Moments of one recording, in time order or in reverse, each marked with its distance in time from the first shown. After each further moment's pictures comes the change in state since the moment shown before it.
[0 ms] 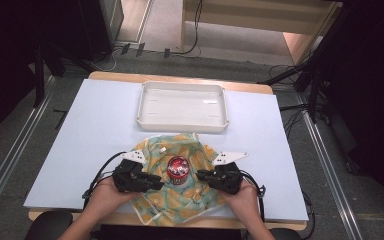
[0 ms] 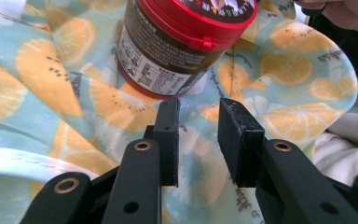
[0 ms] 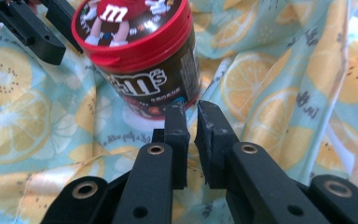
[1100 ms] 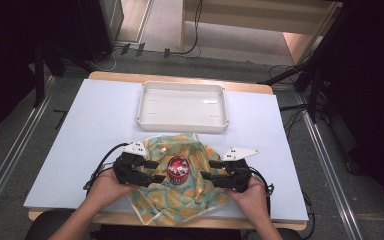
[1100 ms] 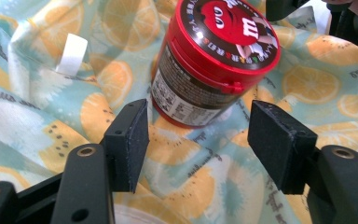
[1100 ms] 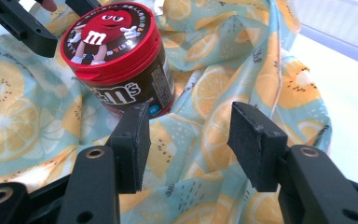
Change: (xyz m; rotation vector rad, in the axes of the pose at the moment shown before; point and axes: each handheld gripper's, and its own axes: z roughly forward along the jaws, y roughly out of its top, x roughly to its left) left arm 0.009 0.019 -0.004 -0.037 0.065 0.082; right arm -0.012 0.002 -0.021 -0.047 -0.040 0.006
